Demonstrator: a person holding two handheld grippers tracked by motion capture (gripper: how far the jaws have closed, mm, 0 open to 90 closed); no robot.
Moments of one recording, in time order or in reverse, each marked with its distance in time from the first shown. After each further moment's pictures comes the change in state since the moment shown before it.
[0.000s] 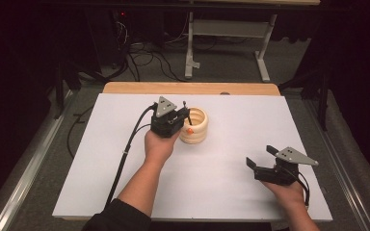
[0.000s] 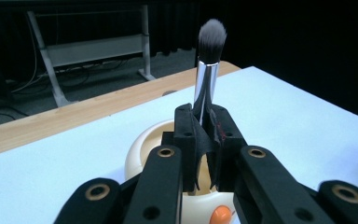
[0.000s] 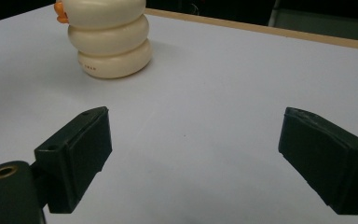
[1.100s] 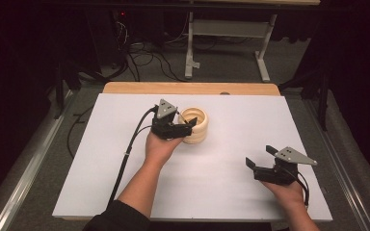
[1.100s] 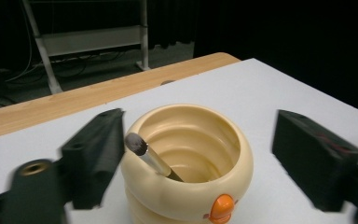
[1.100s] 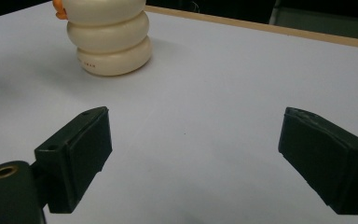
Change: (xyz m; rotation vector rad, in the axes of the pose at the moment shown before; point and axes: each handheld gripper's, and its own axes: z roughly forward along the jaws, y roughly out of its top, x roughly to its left) left arm 0.002 -0.007 0.002 0.010 0.005 -0.020; right arm 0.000 0.000 0.001 0.009 0.001 -0.001
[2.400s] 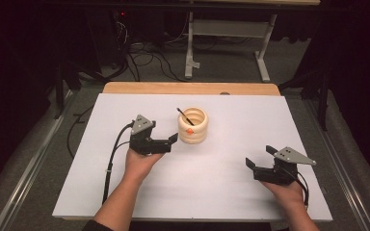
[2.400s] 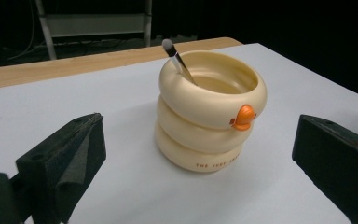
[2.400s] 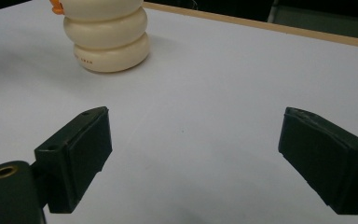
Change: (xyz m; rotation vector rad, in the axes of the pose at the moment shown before) left arm 0.028 -0.047 -0.054 0.022 -0.012 -0.068; right arm 0.000 0.000 0.001 0.011 -0.010 -0.014
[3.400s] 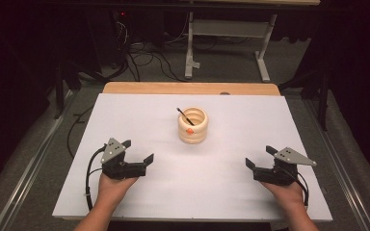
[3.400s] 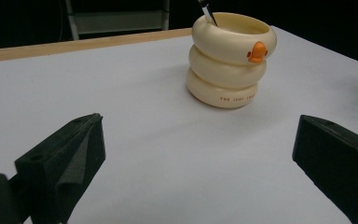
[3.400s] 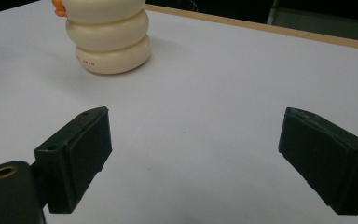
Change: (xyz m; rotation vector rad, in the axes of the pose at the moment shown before) left arm 0.012 -0.051 -0.076 -0.009 0.069 0.026; right arm 0.002 0.000 -0.001 -0.013 0.002 -0.001
